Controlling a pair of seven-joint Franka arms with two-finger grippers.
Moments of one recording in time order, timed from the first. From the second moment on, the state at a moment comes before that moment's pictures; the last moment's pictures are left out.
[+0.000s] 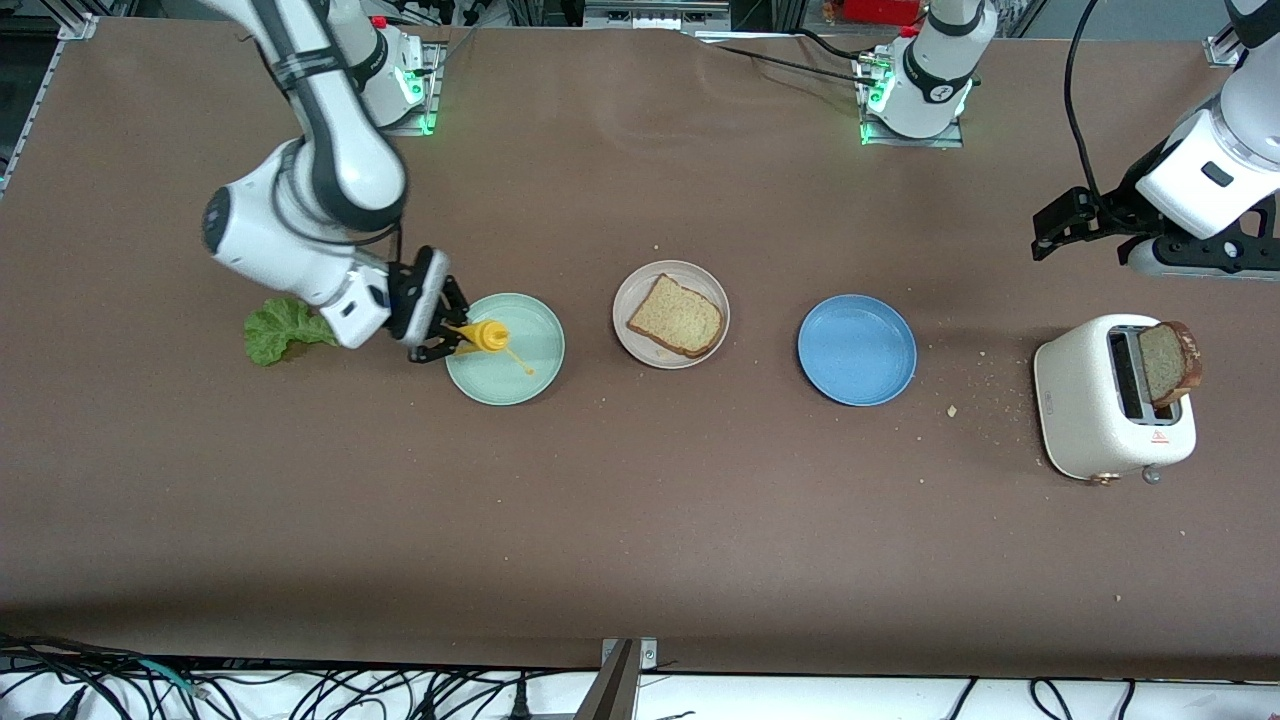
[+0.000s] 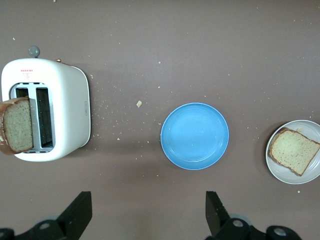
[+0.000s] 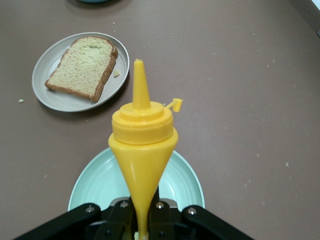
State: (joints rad) left arm 0.04 -0.01 -0.12 -1.66 -0.02 1.61 -0.06; right arm 0.71 0.25 -0.32 -2.12 0.87 2.47 -1.60
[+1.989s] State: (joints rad) left arm 0.04 -0.01 -0.12 -1.66 -0.02 1.61 -0.06; right arm 1.29 0.68 -0.32 -1.58 -0.53 1.85 -0.19
